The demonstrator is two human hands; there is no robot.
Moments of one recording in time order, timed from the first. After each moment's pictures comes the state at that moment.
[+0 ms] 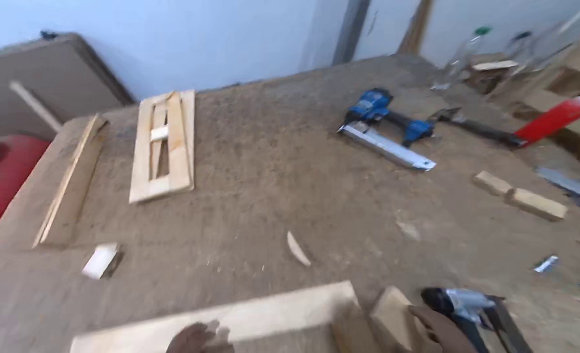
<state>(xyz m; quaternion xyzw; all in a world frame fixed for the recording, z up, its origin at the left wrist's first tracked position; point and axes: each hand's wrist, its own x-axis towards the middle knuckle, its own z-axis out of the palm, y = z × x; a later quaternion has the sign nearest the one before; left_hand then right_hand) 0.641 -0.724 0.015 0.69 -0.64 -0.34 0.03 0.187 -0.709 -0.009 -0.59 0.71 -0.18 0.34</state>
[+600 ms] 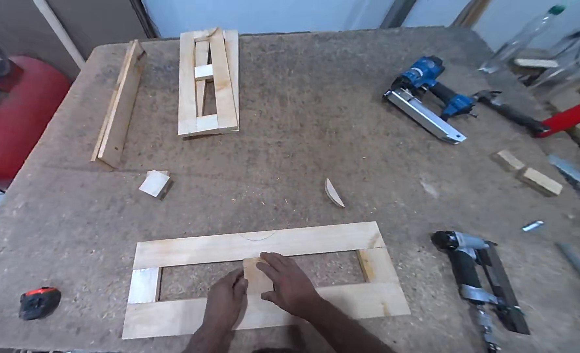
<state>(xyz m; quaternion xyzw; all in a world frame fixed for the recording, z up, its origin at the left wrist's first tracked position) 0.717 -0.631 -0.064 0.71 -0.54 -0.45 0.10 0.507 -0.678 -0.075 -0.84 0.43 -0.01 0.34</state>
